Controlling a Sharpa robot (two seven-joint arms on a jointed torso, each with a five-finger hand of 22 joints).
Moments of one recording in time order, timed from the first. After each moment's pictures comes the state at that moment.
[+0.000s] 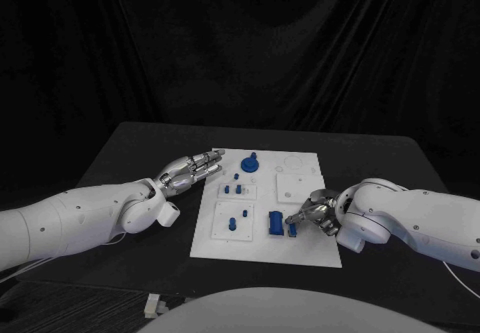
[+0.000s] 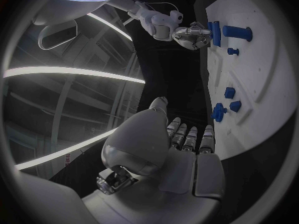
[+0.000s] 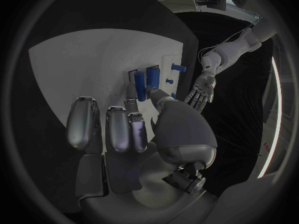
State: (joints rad) left arm 1.02 -0.88 -0.21 1.27 -0.29 0.16 0.68; left_hand 1.48 0.27 -0.16 0.26 0.51 0.23 0.08 0.03 0.03 0.04 0.05 0.09 0.02 0.00 0.09 0.01 0.00 0.16 0.01 0.19 0.01 0.03; right arm 1.15 -0.76 -0.21 1.58 -0.74 -0.09 -0.59; right_hand 1.05 -0.04 0.30 0.00 0.30 0.97 0.05 0.31 0.50 1.46 -0.02 1.57 1.31 1.47 -0.09 1.41 1.16 0.06 1.47 0.02 1.25 1.31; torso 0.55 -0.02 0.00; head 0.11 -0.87
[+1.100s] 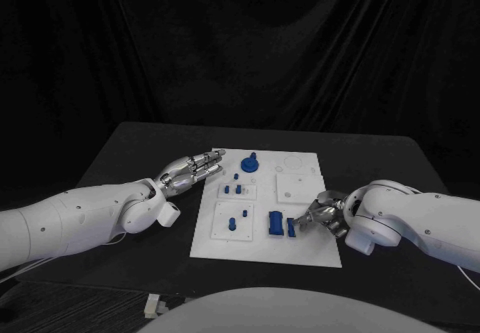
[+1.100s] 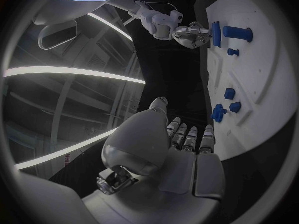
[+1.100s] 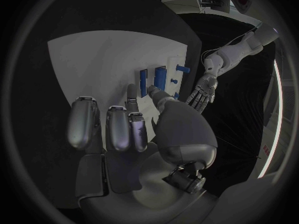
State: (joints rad) left arm 1.02 -0.88 -0.21 1.27 -0.29 0.17 0.67; left_hand 1.48 0.27 -0.16 0.25 0.51 0.23 0.08 0.03 0.03 0.04 0.05 0.09 0.02 0.00 0.09 0.01 0.00 0.16 0.02 0.19 0.01 0.03; right arm 1.15 -0.81 -0.21 1.60 -0.78 -0.07 -0.59; right_hand 1.01 -0.05 0.24 0.04 0.24 0.99 0.06 0.31 0.49 1.46 -0.02 1.57 1.31 1.47 -0.09 1.41 1.16 0.06 1.47 0.02 1.25 1.31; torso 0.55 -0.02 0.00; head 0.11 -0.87
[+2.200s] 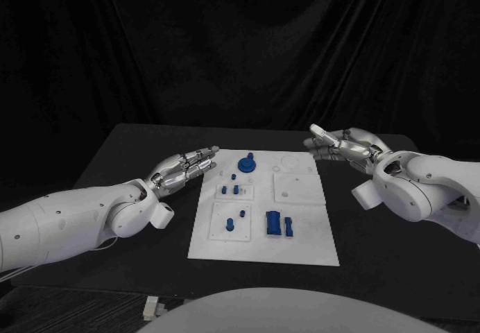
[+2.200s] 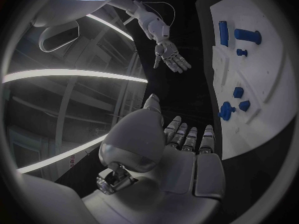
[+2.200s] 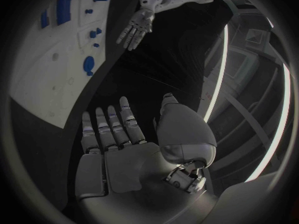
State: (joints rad) left arm 1.04 -0.94 -0.21 1.39 -0.28 0.09 0.68; left_hand 1.36 0.26 -0.26 0.29 0.30 0.26 0.08 0.04 0.03 0.05 0.06 0.11 0.02 0.00 0.06 0.01 0.00 0.16 0.00 0.17 0.01 0.01; right arm 1.28 -0.96 -0.21 1.67 -0.33 -0.36 0.13; right_hand 0.94 -0.05 -0.14 0.29 0.13 0.63 0.07 0.13 0.24 0.32 0.13 0.18 0.26 0.31 0.18 0.08 0.11 0.11 0.12 0.28 0.02 0.23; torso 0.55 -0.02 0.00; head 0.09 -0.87
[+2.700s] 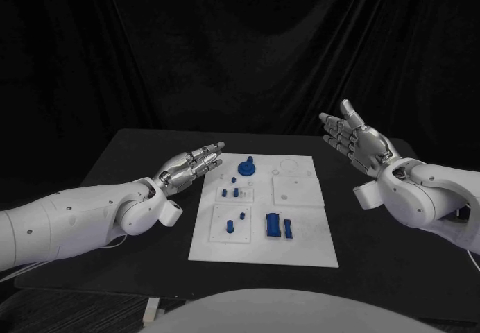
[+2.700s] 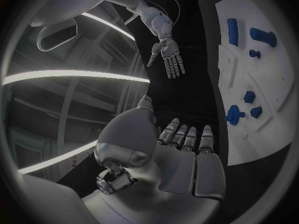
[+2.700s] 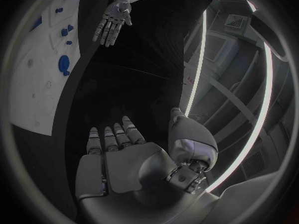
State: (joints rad) left arm 1.04 -0.92 -0.21 1.39 -0.25 0.07 0.67; left_hand 1.08 0.20 -0.21 0.24 0.25 0.20 0.02 0.02 0.01 0.01 0.02 0.05 0.01 0.00 0.02 0.01 0.00 0.16 0.00 0.13 0.01 0.00; right arm 1.23 -0.95 -0.19 1.63 -0.18 -0.32 0.36; right_hand 0.30 0.00 0.00 0.08 0.00 0.17 0.00 0.00 0.01 0.01 0.00 0.01 0.01 0.00 0.01 0.00 0.00 0.01 0.00 0.05 0.00 0.00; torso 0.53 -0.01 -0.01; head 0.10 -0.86
